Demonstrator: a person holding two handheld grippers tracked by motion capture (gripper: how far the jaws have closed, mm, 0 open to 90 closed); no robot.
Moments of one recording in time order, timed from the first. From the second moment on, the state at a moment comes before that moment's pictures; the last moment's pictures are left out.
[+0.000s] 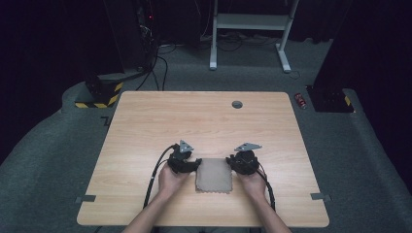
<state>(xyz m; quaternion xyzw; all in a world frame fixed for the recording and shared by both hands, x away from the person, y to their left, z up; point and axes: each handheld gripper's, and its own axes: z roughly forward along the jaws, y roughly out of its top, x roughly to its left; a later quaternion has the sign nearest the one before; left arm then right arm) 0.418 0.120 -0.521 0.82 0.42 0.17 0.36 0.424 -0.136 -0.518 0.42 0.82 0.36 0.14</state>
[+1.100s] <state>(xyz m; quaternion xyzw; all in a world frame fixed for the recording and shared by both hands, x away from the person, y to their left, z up) 0.389 0.205 -0.510 0.78 0.48 0.17 0.38 0.390 -0.214 -0.516 0.47 0.79 0.35 0.20</state>
